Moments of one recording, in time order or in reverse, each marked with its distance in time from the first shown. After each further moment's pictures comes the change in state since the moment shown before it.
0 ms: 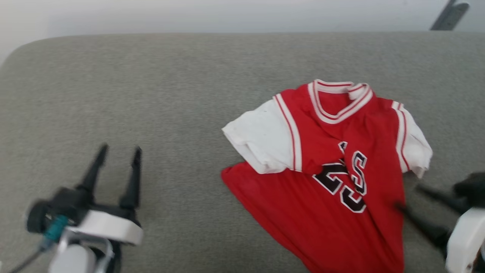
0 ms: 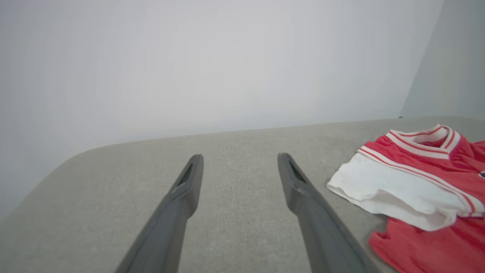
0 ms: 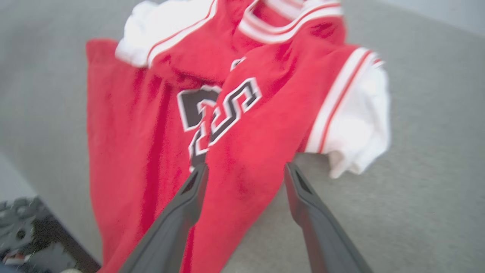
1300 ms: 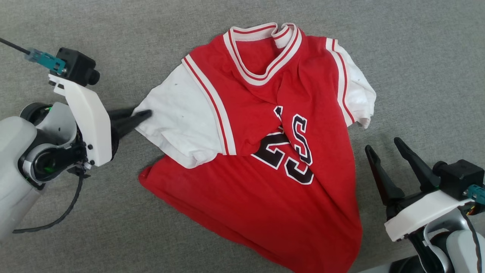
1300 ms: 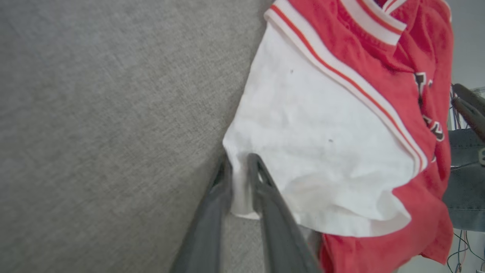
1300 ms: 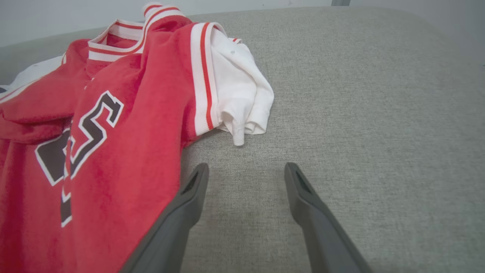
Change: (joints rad) left arm -0.814 0.631 -0.935 0.127 -1.158 -0.003 0.727; right arm -0.011 0.615 -0.361 0.129 -0.417 0.000 -0.250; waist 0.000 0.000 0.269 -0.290
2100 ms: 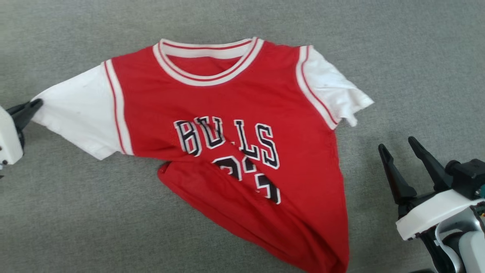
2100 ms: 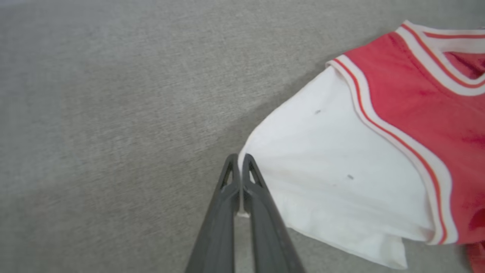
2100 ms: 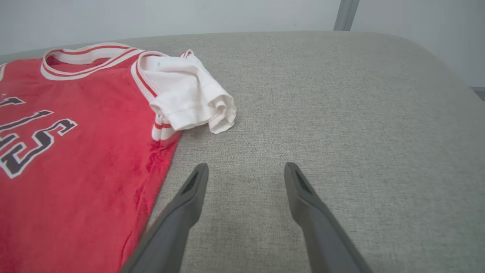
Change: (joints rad) left arm -0.019 0.176 -0.053 0.231 0.003 -0.001 -0.256; right arm 0.012 -0.009 -0.047 -0.018 -0.025 0.000 0.023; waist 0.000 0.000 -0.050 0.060
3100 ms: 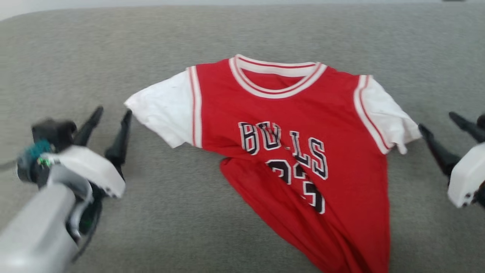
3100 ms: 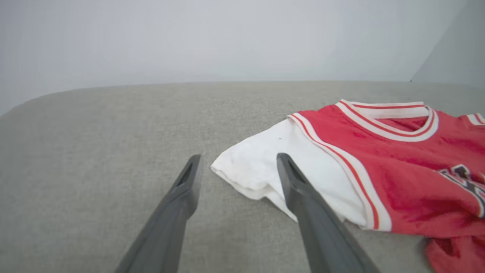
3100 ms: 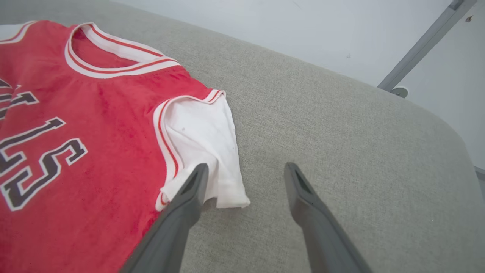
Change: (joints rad) left arm 0.351 -0.384 0.337 -0.031 0.429 0.154 -0.471; right arm -0.156 -0.297 0.053 0.005 0.088 0.000 0.325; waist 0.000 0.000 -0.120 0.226
